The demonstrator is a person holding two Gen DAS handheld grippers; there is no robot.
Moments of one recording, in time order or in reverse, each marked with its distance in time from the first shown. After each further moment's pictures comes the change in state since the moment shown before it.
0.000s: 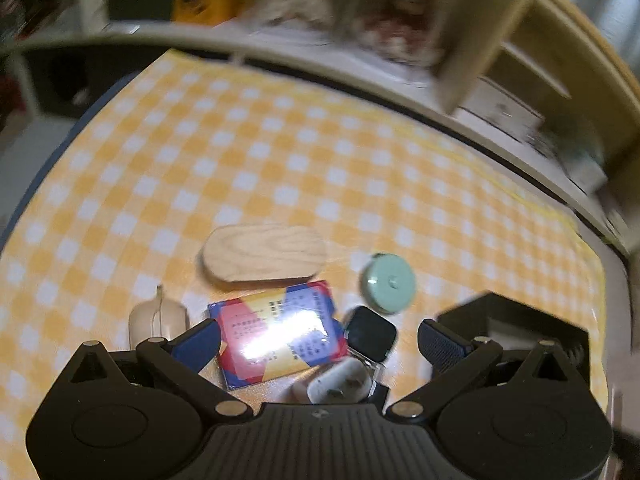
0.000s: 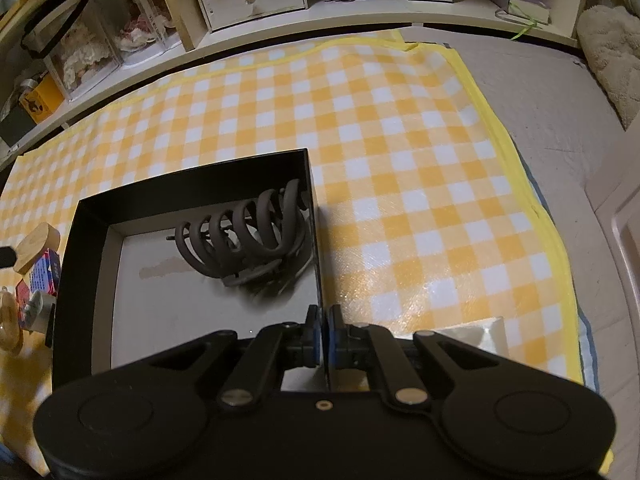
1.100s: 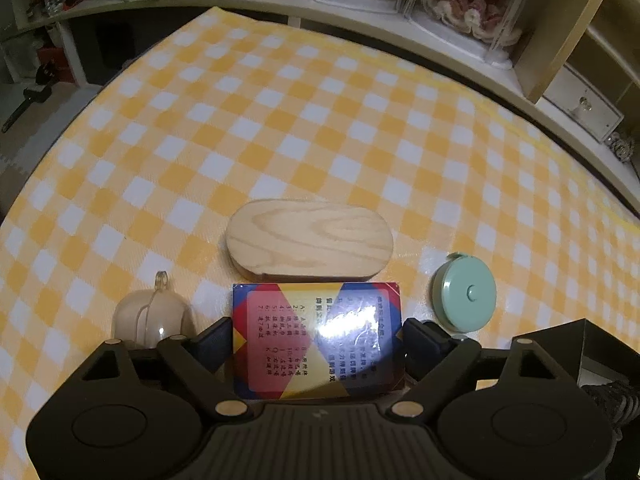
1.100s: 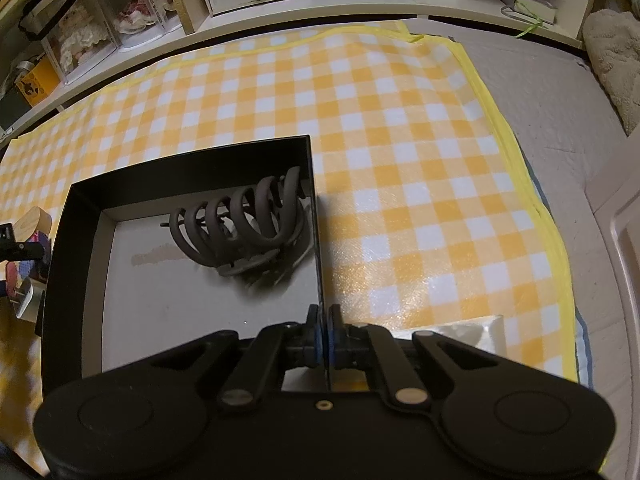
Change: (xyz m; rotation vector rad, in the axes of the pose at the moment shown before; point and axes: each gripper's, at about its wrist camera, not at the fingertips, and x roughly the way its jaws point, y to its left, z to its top) left arm 0.047 0.002 0.004 -0.060 0.037 0.171; right arm 0.008 0.005 0.001 -0.035 0.035 -0.021
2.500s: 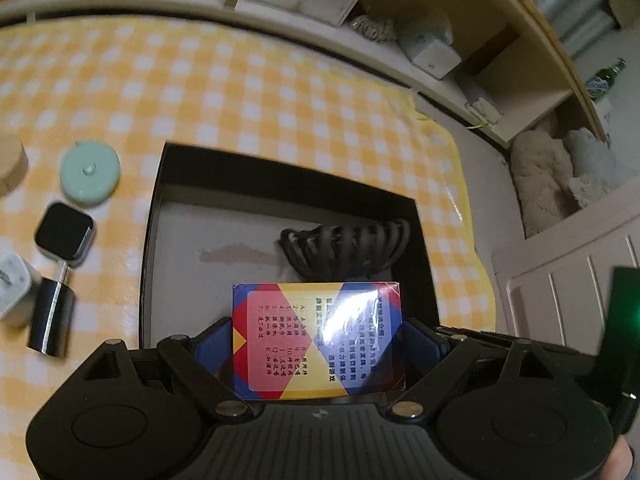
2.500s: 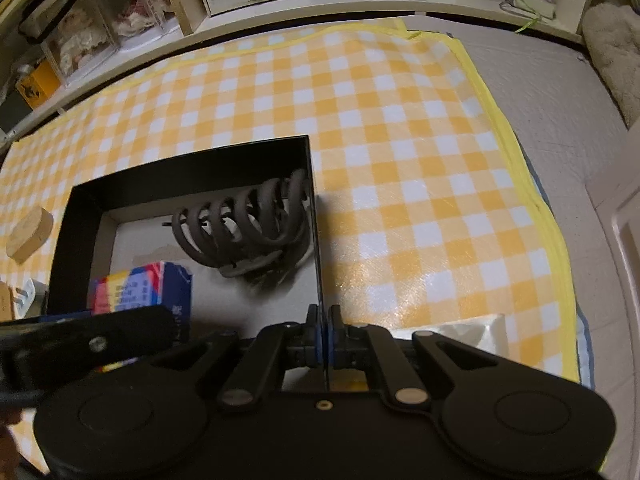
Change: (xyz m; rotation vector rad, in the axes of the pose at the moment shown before) left arm -0.044 -0.144 -0.098 0.287 0.148 -0.499; right arm 0.000 -0.003 -0.002 0.020 0.002 0.008
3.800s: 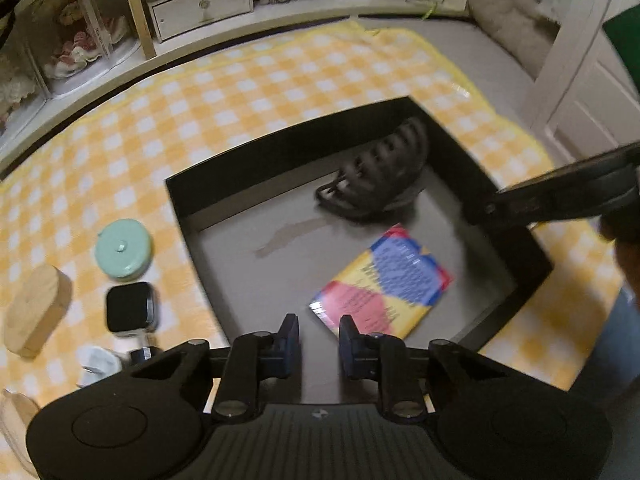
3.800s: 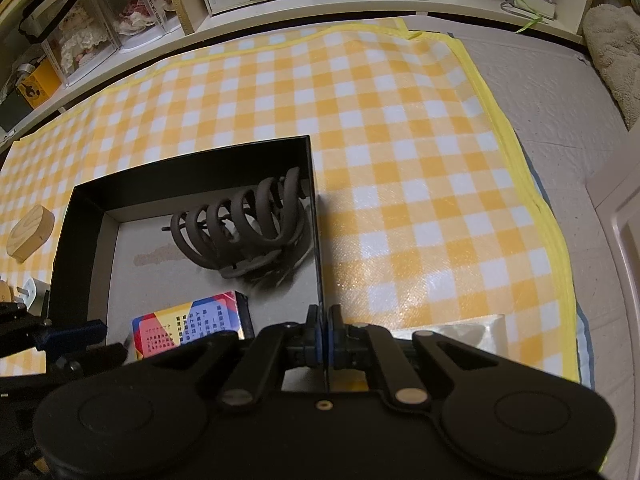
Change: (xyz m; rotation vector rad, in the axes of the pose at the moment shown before) left arm 0.000 -0.003 -0.019 0.587 0.081 0.230; right arm -0.003 0.004 0.000 -0.009 0.001 -0.006
